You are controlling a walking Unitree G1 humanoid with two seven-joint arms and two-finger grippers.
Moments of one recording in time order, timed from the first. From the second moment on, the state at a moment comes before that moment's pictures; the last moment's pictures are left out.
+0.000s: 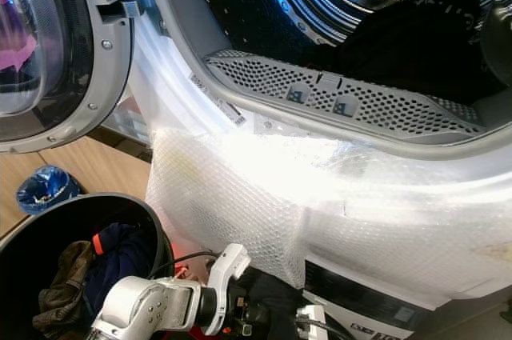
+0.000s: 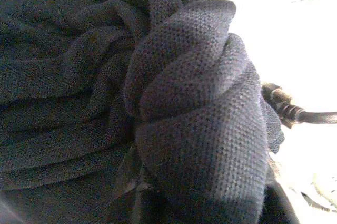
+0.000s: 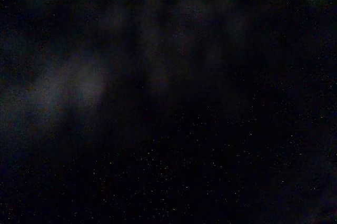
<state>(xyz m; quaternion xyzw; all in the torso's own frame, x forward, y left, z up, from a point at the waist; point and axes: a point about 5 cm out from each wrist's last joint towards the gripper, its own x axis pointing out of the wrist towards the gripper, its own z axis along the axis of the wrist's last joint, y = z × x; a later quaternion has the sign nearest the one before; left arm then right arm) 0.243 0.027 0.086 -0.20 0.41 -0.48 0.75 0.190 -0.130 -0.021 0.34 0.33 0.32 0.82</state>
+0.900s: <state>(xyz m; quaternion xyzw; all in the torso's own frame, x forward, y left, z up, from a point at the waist) 0.250 0.015 0.105 -0.24 0.40 -0.49 0.74 0.202 -0.134 -0.016 0.42 0.22 0.29 0.83</state>
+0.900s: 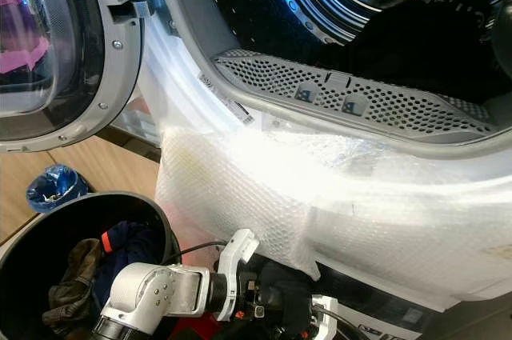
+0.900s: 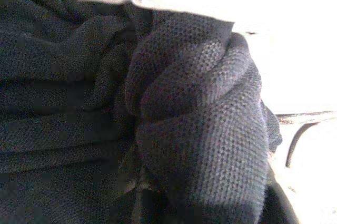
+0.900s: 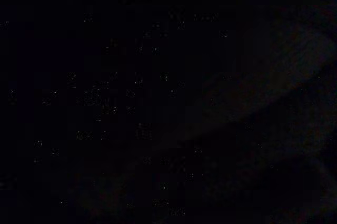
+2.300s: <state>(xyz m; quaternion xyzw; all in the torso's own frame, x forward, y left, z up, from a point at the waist) 0.252 0.014 0.109 -0.25 0.39 -0.49 0.74 0.209 -0.133 -0.010 0.46 0.18 0.29 0.82</state>
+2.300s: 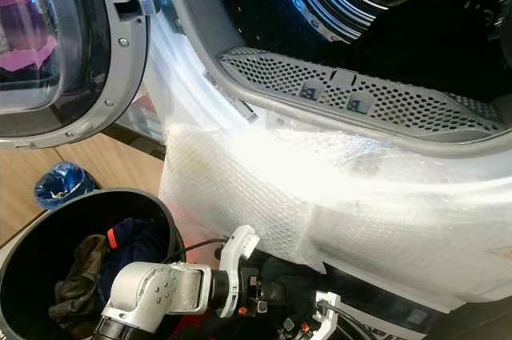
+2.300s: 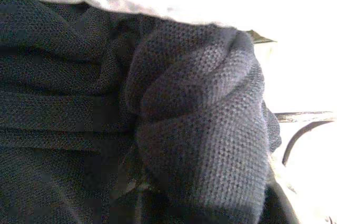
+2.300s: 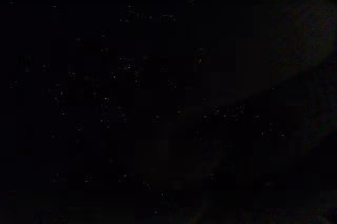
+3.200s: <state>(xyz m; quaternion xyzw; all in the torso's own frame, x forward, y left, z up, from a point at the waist) 0.245 0.024 0.124 -0.25 0.36 -0.51 0.74 0.215 -0.136 -0.006 0.45 0.17 0.30 0.82</state>
